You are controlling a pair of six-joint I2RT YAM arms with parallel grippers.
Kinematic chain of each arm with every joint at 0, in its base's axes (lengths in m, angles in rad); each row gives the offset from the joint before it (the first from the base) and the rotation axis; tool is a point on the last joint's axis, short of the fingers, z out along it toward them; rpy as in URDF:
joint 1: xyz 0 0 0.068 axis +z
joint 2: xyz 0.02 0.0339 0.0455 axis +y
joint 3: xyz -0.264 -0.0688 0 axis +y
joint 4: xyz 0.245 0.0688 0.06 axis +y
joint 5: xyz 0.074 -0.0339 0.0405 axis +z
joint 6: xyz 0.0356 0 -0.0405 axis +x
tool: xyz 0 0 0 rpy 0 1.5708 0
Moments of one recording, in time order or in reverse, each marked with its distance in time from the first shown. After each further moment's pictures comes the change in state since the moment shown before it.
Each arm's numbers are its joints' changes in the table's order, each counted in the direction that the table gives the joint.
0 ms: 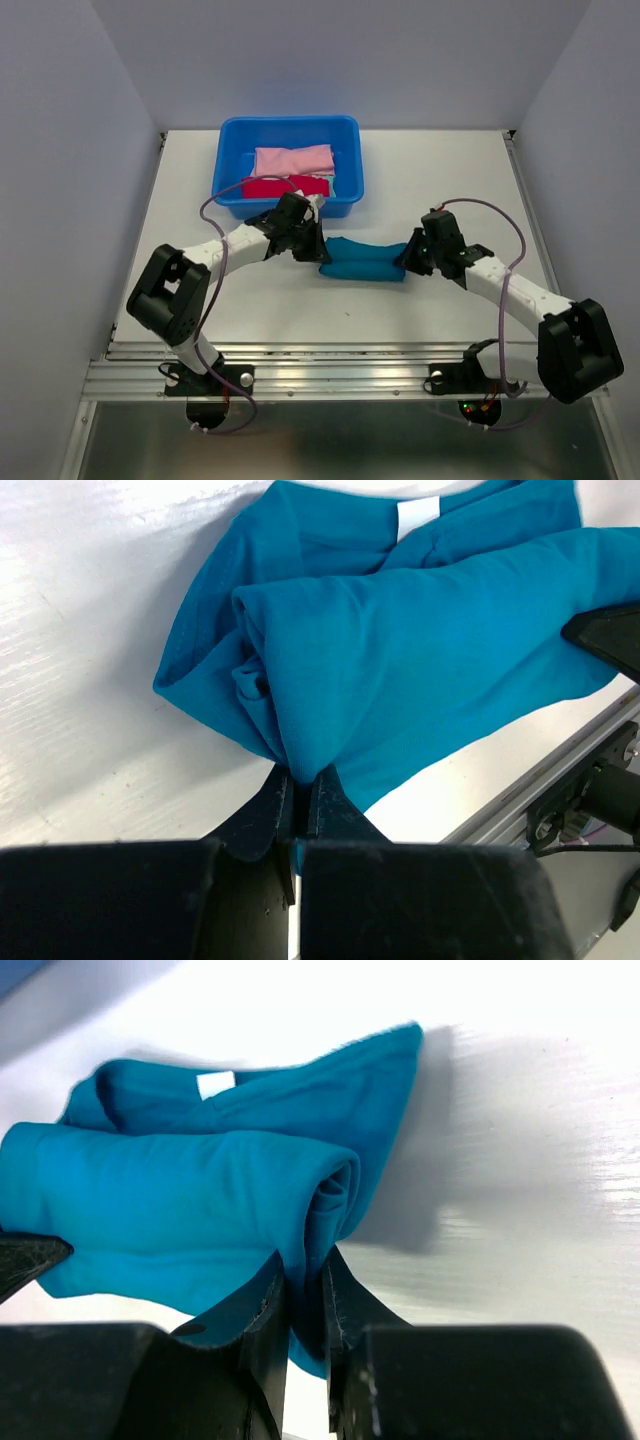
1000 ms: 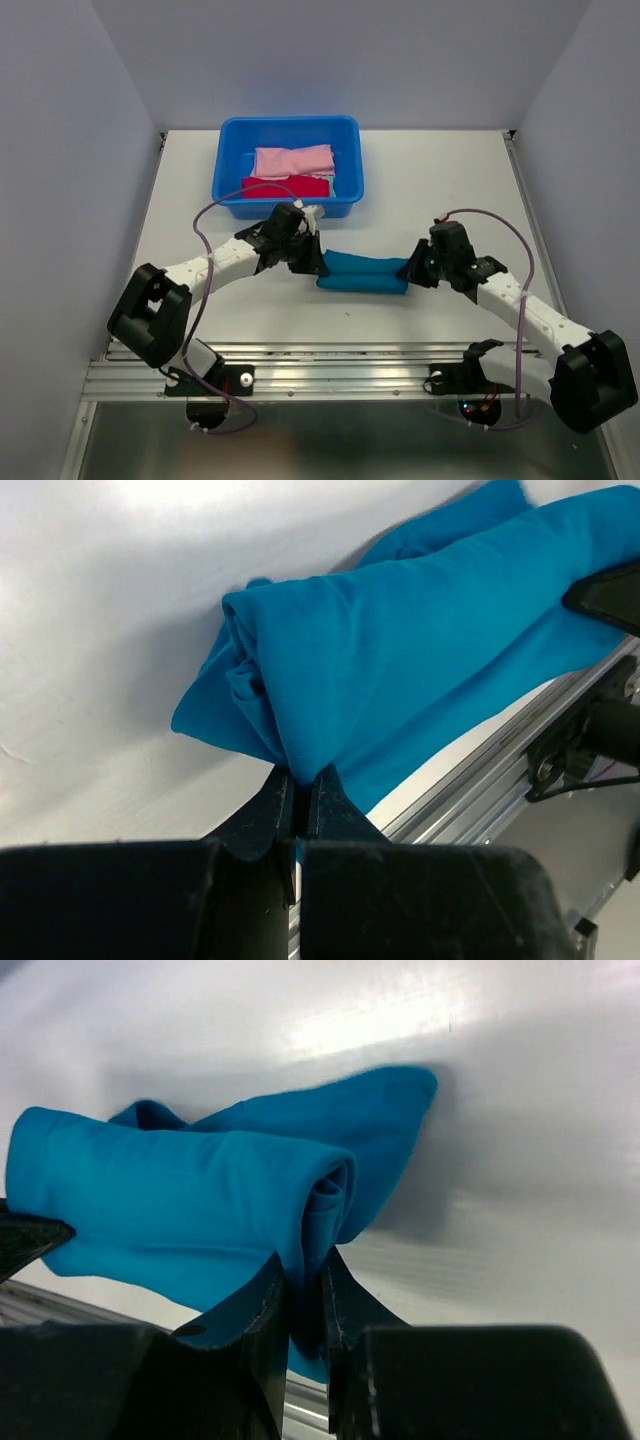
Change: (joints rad) left arm -0.024 -0.165 0.072 0.045 -0.027 0.049; right arm 0.006 -0.180 0.025 0.135 0.048 -0.010
